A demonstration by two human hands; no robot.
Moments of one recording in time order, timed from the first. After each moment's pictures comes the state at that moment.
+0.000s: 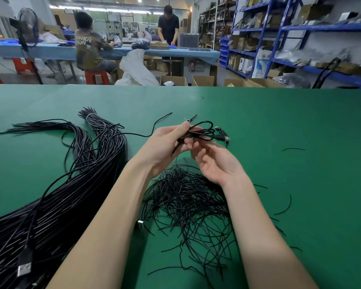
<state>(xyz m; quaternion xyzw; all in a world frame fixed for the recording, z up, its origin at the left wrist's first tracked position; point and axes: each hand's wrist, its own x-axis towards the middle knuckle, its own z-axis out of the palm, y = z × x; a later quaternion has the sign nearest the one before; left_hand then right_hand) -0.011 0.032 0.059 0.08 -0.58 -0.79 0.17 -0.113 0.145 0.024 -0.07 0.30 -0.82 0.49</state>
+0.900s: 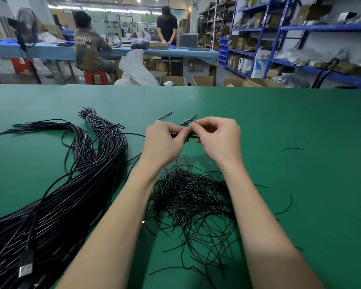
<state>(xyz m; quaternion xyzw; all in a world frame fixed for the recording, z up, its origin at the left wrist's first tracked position) -0.016 0.032 0.058 0.20 -0.83 -0.40 0.33 -0.109 0.136 0.053 -0.31 0.73 -0.61 -0.05</state>
